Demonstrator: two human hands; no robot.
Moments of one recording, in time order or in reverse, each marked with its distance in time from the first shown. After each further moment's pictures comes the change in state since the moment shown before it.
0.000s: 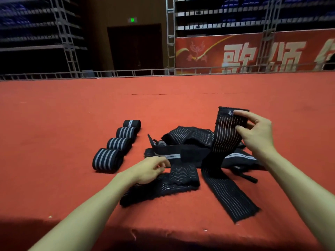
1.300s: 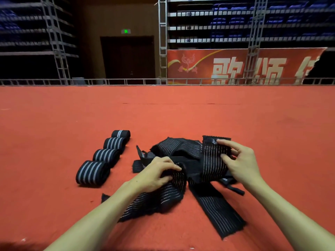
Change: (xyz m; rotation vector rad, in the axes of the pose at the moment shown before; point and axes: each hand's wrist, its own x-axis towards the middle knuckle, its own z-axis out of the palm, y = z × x) left_hand 0.033 0.036 0.009 -0.051 0.204 0.328; right_hand -0.036 0.009 -0.008 -0.153 -0.120 -0.018
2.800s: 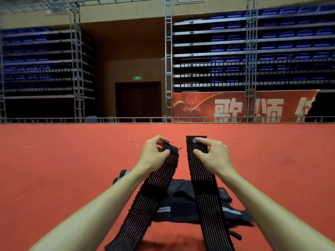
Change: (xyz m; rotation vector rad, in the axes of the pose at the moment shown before) left_hand 0.048 0.126 -0.149 -0.223 0.668 -0.248; right_hand 0.065 -0.161 -0.017 -0.229 -0.041 -0.104
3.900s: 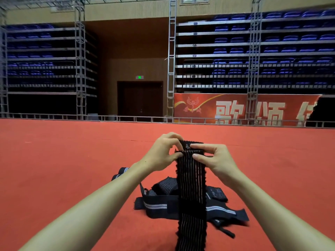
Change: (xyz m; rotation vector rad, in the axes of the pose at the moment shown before) left_hand -0.001 0.023 0.006 0.266 -0.221 0.416; right_hand -0.016 0.009 -0.018 0.572 -0.200 0.018
